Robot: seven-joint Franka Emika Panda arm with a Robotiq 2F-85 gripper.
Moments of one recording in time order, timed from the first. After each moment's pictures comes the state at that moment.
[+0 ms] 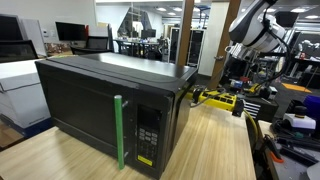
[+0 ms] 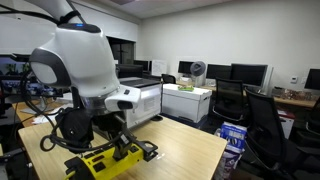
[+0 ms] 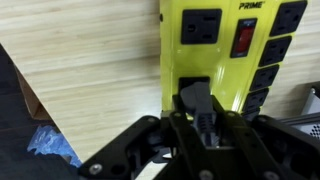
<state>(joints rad) -0.37 -0.02 -0.36 -2.64 0.58 2.74 -1.10</state>
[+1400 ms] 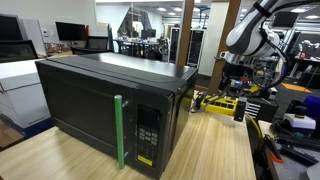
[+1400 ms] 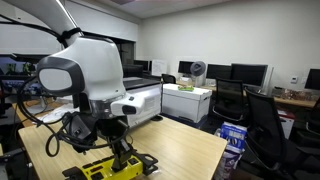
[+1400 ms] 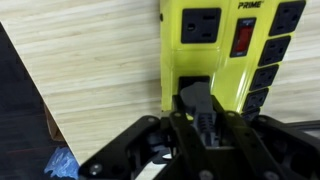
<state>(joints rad) -0.32 0.07 -0.40 -2.62 0.29 2.80 -0.80</state>
